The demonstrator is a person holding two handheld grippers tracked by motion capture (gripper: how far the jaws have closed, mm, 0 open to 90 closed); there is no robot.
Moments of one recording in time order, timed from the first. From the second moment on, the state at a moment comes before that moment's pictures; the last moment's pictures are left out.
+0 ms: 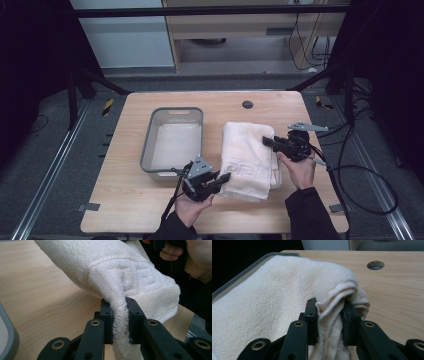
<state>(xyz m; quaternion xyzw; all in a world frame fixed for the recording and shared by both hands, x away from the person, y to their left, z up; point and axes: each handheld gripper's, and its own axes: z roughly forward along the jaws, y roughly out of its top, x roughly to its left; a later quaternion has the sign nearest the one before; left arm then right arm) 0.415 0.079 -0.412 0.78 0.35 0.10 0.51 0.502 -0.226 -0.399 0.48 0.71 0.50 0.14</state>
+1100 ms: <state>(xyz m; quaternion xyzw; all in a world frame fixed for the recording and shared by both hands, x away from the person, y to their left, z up) 0.427 0.111 -0.357 0.75 0.34 0.15 0.54 0.516 -0.193 -0.347 0.45 0.68 0.55 0.19</state>
